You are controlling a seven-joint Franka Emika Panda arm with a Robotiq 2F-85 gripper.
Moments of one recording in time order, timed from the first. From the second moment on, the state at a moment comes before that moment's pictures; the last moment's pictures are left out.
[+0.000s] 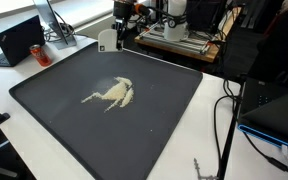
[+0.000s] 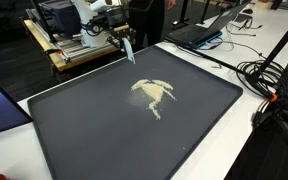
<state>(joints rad) -0.27 -0.10 0.21 -2.75 0.51 3.10 -0.21</state>
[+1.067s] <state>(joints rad) -0.18 0.00 -0.10 -2.39 0.42 2.51 -0.04</state>
